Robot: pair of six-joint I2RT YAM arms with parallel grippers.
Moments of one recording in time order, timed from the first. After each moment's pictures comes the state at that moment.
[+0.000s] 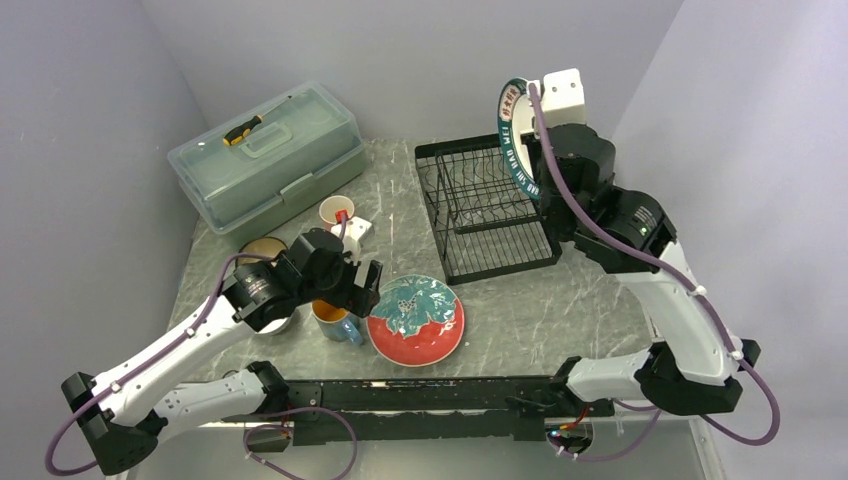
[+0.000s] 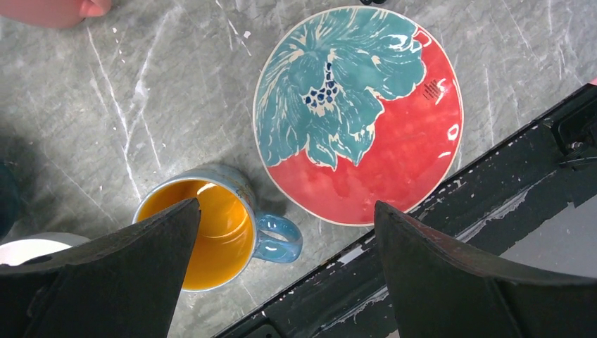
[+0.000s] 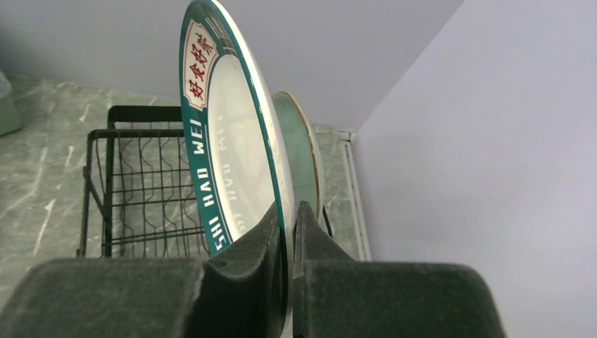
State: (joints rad) left arm -0.83 0.94 1.00 -0.81 -0.09 -0.31; right arm 0.85 1.26 1.91 -0.86 0.96 -0.13
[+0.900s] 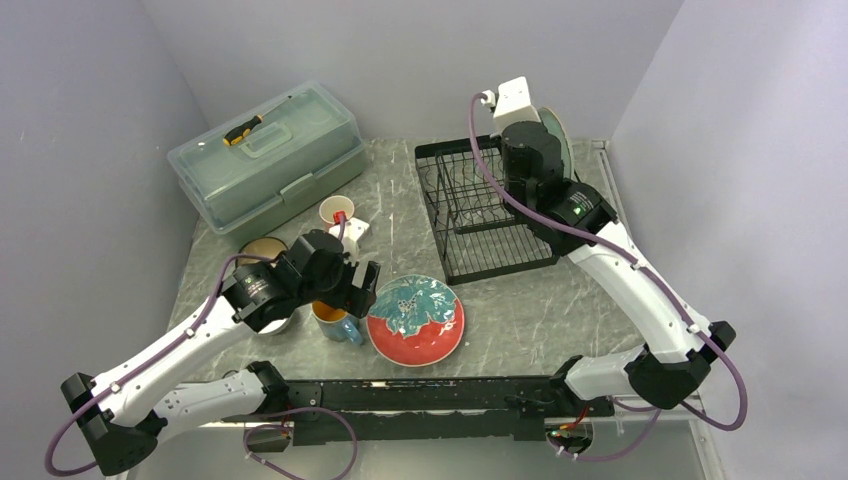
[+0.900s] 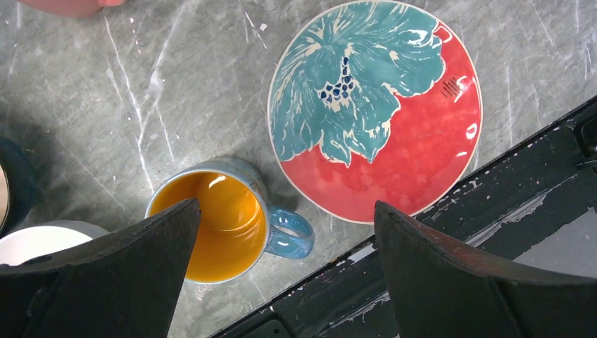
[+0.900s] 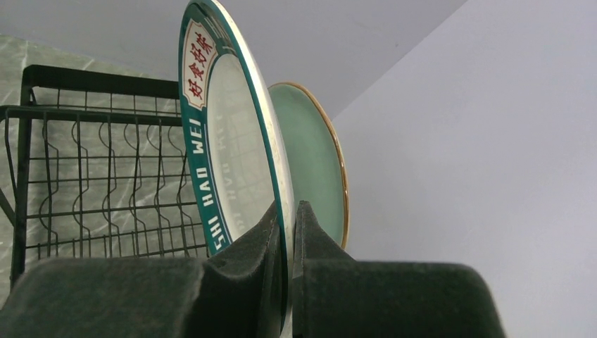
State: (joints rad) left arm -0.83 0.93 0.99 -0.84 -0.13 -0.31; right arm 0.73 1.33 1.64 -0.55 0.94 -0.35
